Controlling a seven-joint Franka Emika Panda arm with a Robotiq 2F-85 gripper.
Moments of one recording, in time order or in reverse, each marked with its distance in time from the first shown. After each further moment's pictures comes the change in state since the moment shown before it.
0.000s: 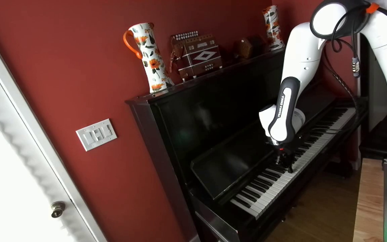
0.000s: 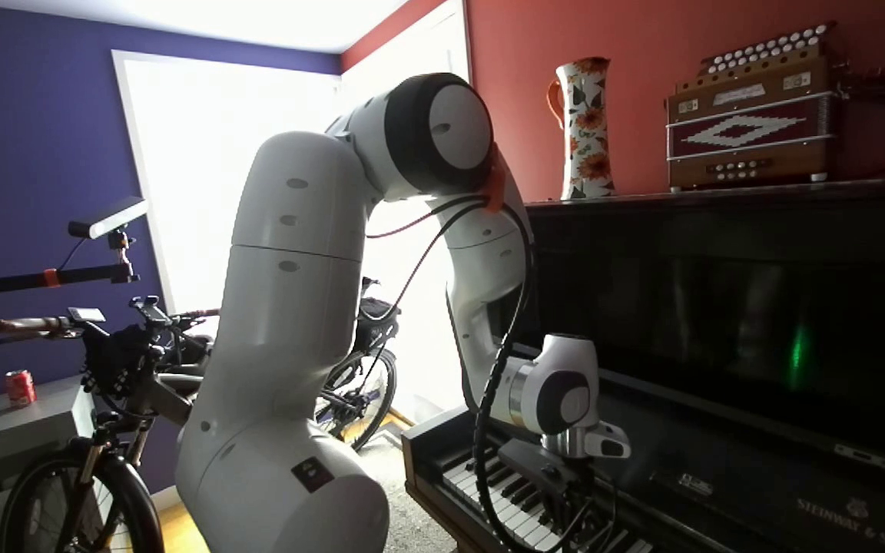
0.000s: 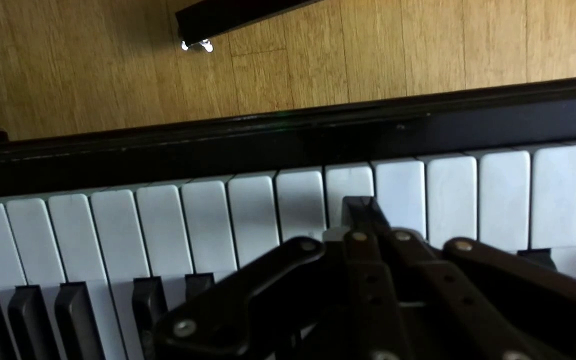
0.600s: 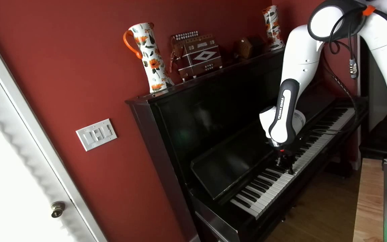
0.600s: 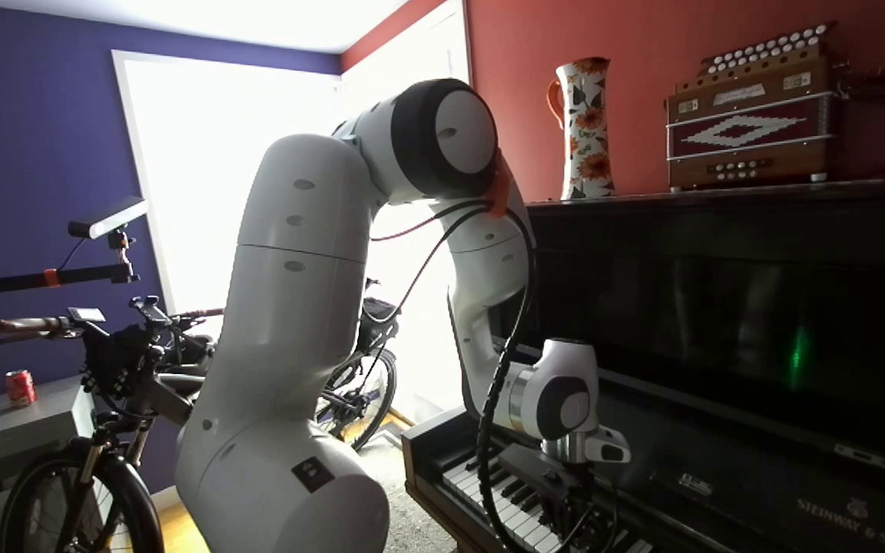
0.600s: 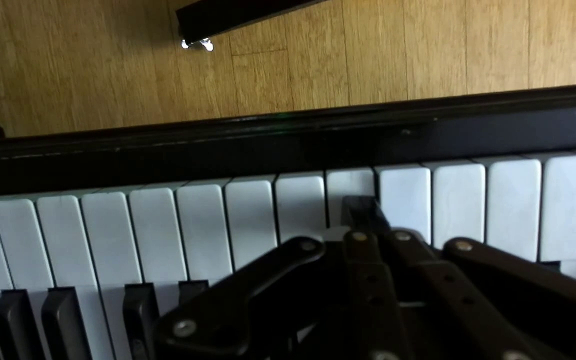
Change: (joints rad) arm 0.002 0.022 -0.001 0.003 0.000 0.018 -0.017
